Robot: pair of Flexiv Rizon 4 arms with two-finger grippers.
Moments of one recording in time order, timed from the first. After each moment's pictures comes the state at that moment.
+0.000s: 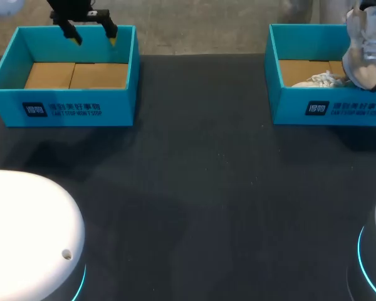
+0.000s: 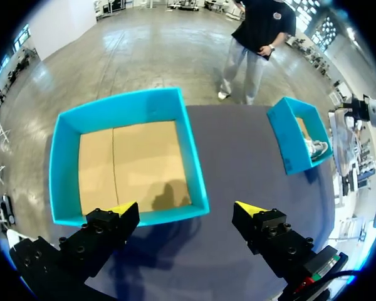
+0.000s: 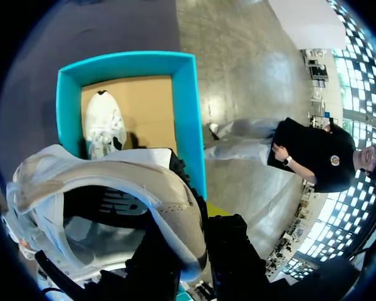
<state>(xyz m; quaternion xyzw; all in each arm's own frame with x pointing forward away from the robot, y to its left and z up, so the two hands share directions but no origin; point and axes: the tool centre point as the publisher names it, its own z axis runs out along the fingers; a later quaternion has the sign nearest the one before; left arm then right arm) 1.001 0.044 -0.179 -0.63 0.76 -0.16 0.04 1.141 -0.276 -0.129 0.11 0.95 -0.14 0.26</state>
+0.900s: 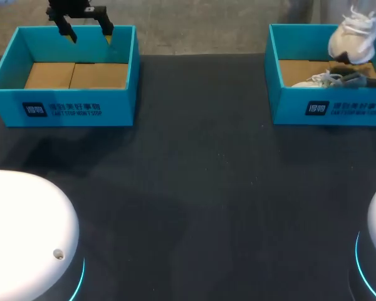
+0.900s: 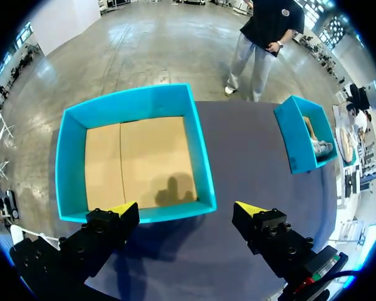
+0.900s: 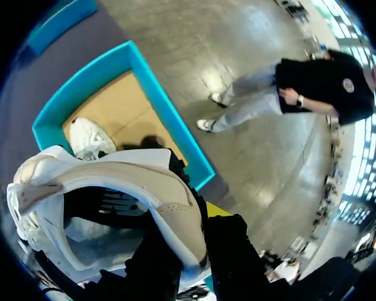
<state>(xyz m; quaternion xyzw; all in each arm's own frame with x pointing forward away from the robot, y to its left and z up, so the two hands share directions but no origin) 1.007 0.054 -0.175 -0.64 0.75 -0.13 0.04 1.166 -0.323 -0.134 0.35 0.91 -0.14 0.18</state>
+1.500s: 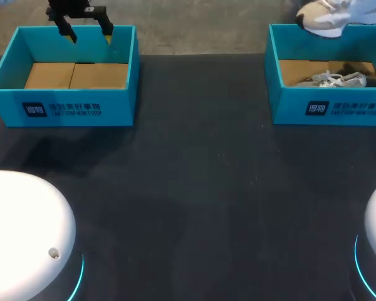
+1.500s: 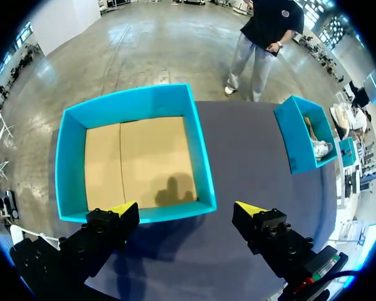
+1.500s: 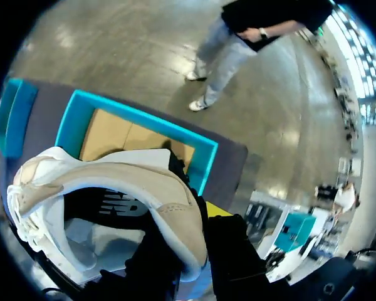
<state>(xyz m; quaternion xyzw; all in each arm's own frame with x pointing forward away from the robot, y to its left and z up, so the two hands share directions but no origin) 1.007 0.054 -0.175 -0.64 0.75 -0.13 0.04 1.146 -0.334 -0.136 0.61 0.78 -0.11 0.12</state>
